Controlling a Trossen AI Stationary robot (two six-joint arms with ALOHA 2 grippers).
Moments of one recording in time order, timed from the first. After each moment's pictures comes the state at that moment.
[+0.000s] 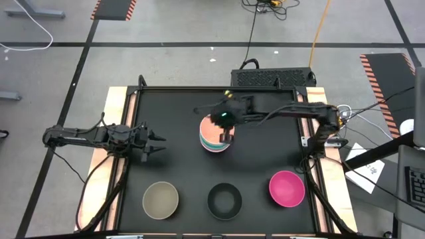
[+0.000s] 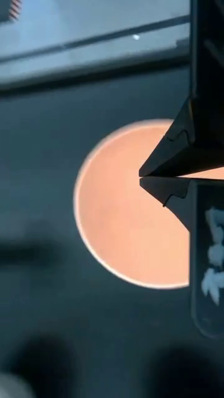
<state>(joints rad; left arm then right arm) -0.07 0.20 0.20 -0.34 -0.07 -0.06 -0.06 1.80 1.85 -1.01 0.16 -0.10</state>
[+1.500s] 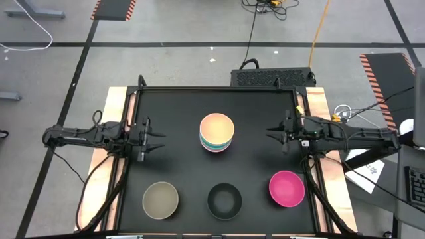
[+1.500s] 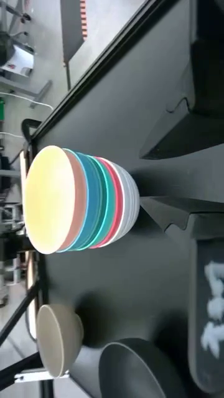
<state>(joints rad) -0.07 0.20 0.20 -0.03 -0.02 0.10 -0.07 0.41 0.39 -0.35 0.11 0.05</state>
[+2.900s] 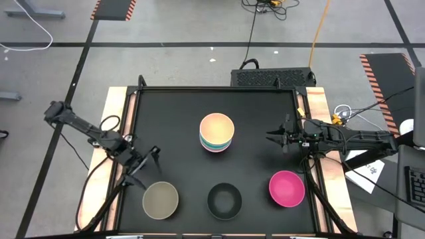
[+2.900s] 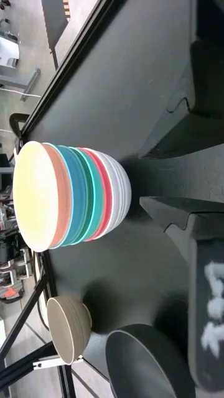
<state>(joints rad) -0.45 0.66 0.24 0.64 0.32 0.12 -0.07 0.31 0.29 -0.32 0.07 0.16</state>
